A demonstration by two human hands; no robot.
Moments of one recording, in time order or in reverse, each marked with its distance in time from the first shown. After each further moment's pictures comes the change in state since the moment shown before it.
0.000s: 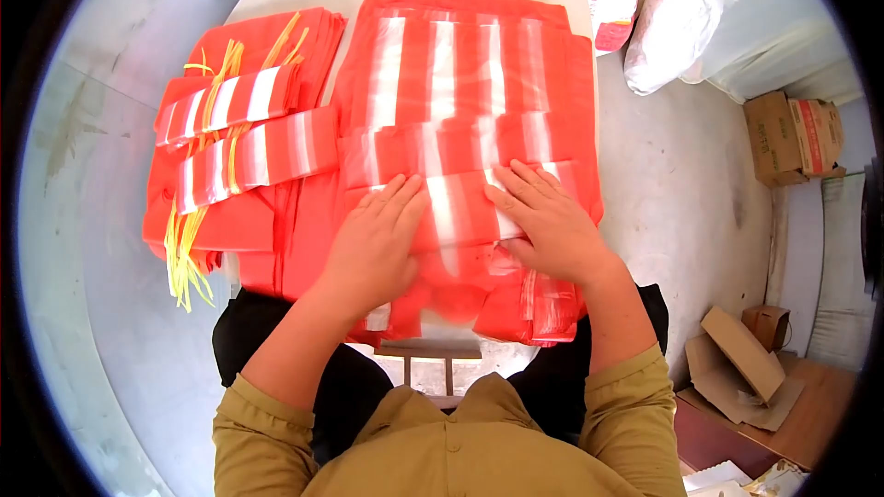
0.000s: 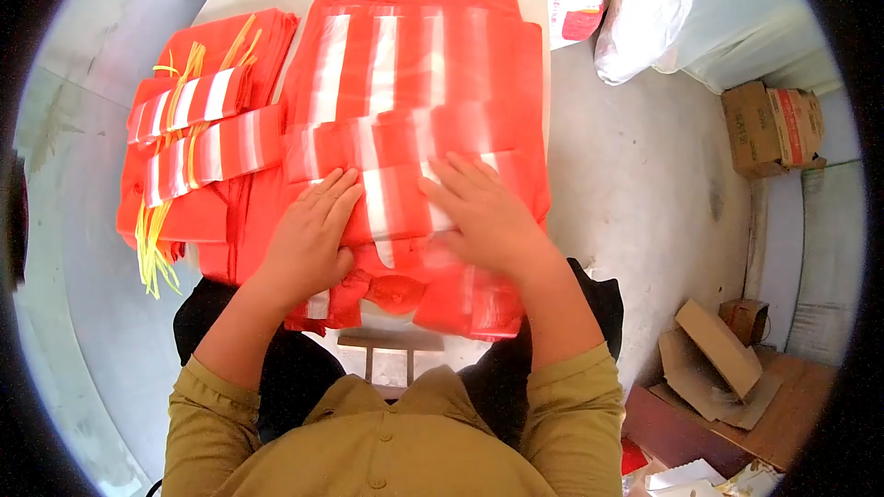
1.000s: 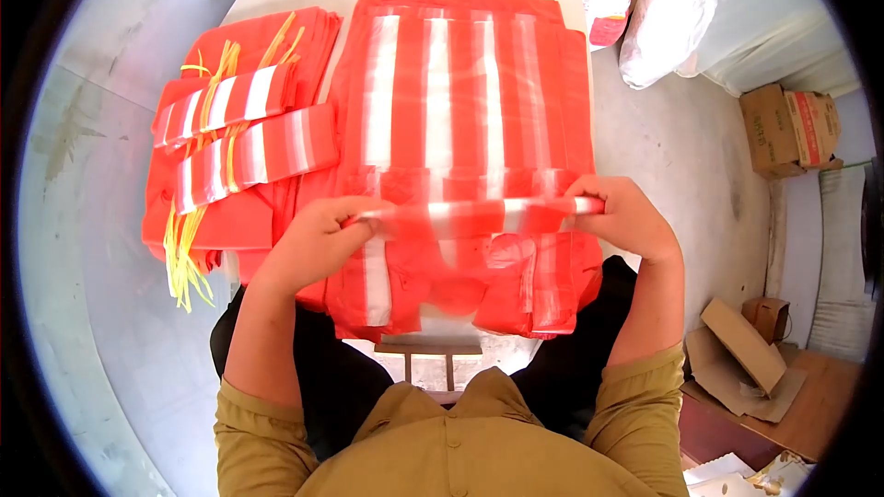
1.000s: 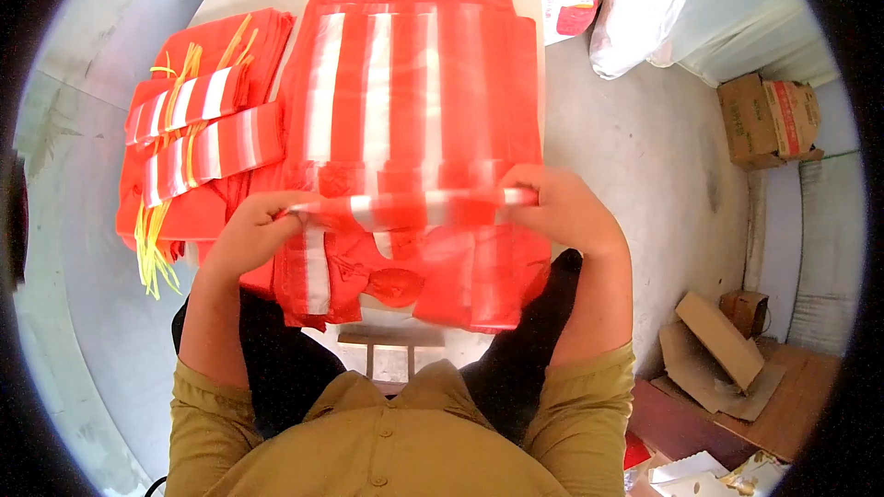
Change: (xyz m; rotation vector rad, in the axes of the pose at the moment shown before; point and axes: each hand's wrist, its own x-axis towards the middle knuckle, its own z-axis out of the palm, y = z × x) left_hand -0.010 -0.030 -0.057 -0.853 -0.179 -0.400; right_hand -0.038 0.031 -0.070 0.557 -0.100 0.466
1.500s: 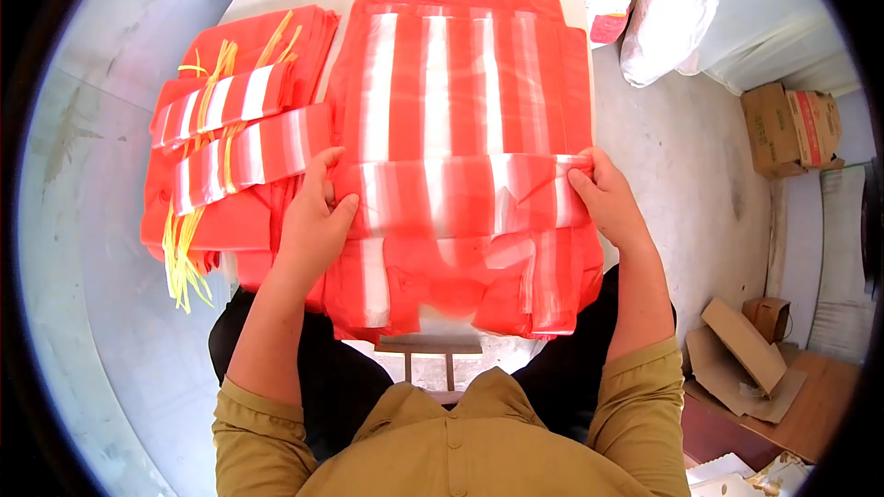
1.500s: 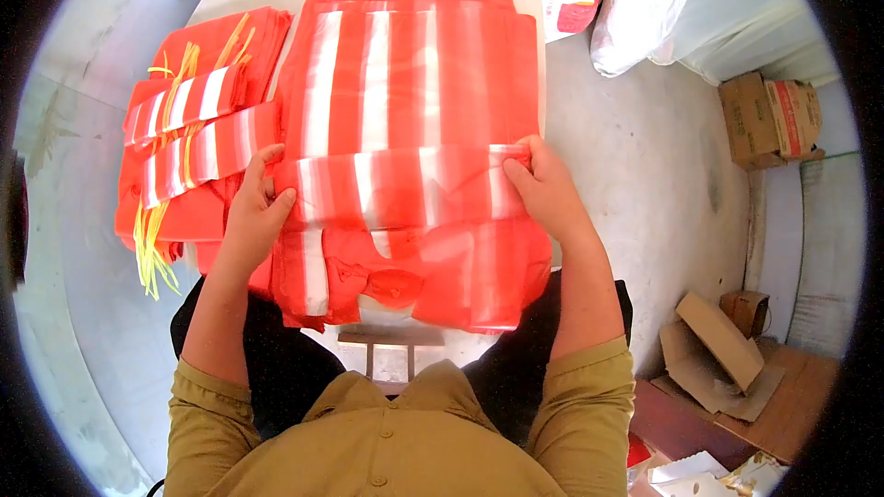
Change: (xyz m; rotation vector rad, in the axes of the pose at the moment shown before) left_hand 0.013 -0.021 0.011 0.185 0.431 -0.063; right_hand 0.036 0.046 0.032 0.260 0.394 0.031
